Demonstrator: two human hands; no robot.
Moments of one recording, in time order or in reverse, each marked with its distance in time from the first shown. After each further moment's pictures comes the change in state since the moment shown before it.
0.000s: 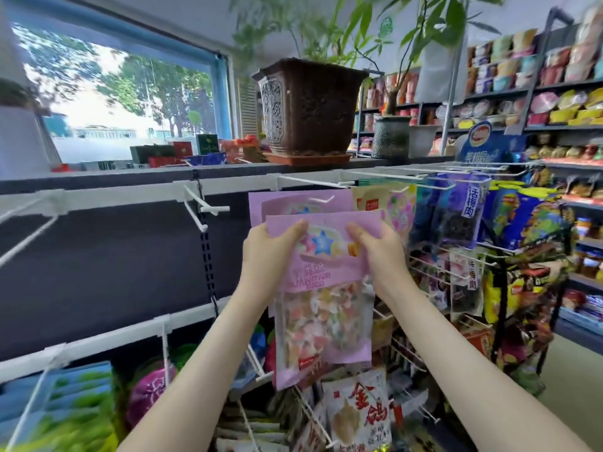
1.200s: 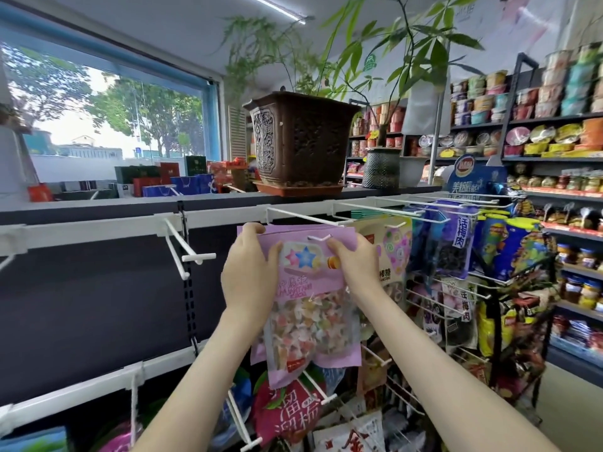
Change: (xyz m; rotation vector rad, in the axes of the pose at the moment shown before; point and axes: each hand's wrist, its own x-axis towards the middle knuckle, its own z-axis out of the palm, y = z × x) left_hand 0.051 -0.011 0.002 0.648 0.328 0.318; right_hand 0.076 0.020 0.028 -0.390 0.122 -0.048
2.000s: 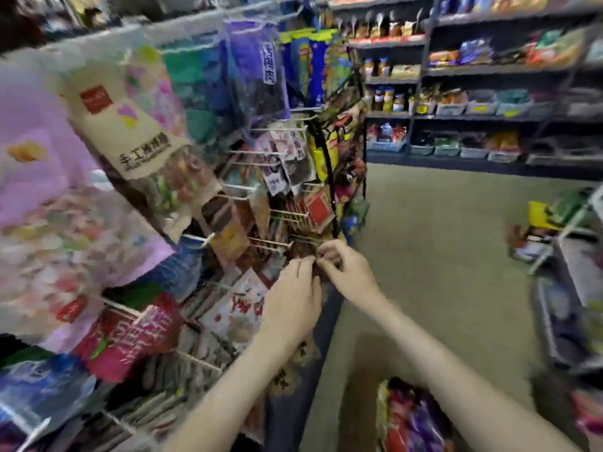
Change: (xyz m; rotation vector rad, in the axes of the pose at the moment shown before) left_hand -0.276 0.056 0.164 -0.063 -1.004 0.527; right_hand -0.185 0.174 -0.230 -0.435 0.092 0.325
